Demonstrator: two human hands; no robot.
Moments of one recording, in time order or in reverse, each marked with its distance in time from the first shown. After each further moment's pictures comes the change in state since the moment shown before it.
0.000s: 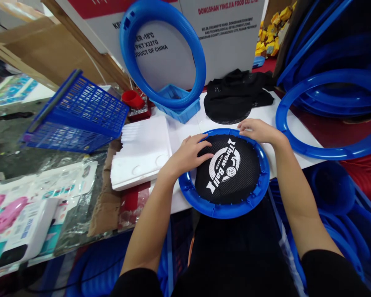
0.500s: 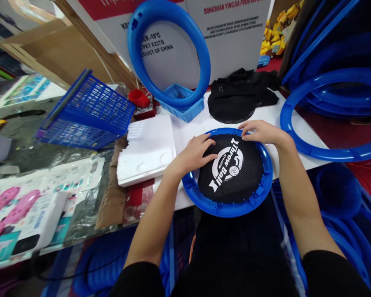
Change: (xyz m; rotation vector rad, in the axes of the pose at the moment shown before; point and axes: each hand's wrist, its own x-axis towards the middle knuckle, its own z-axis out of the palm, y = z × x) left_hand 0.001 0.003 0.006 -0.026 -0.042 -0.042; right_hand -0.001 -0.004 -0.001 0.045 -0.106 -0.003
